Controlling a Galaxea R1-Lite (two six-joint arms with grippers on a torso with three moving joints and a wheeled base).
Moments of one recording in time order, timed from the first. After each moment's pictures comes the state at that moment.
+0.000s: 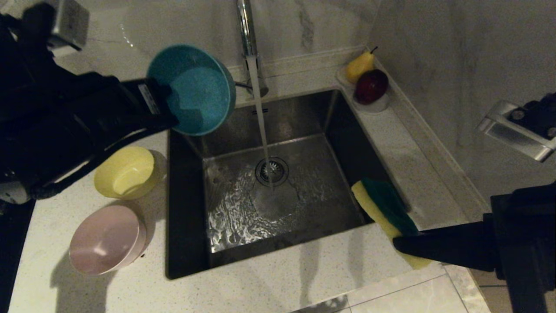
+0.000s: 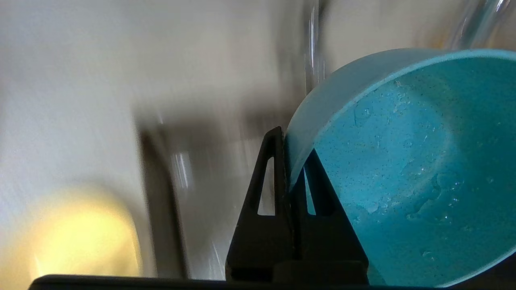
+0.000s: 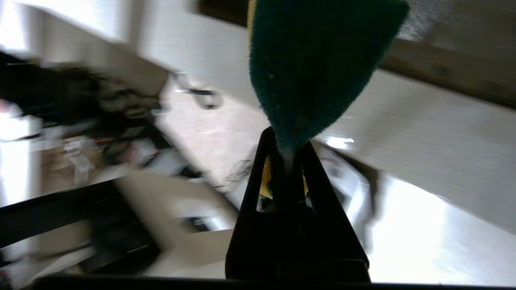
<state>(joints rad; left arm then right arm) -0.51 1.39 -1.00 -0.46 0.35 -0.10 0.91 1.27 -1.19 0.41 0.08 0.29</state>
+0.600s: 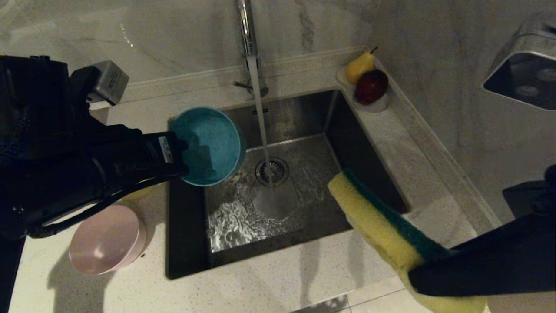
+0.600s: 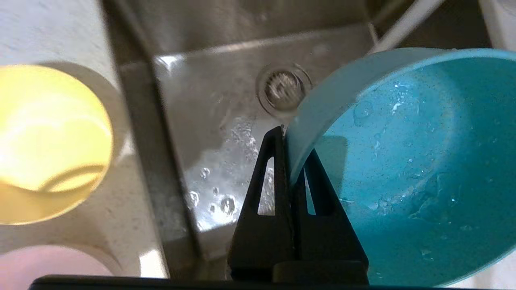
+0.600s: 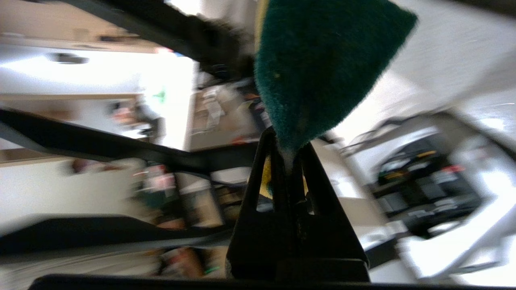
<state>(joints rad) -0.55 1.38 -0.98 -0.20 0.36 -0.23 0.95 1.36 -1.53 0.68 0.48 0.47</state>
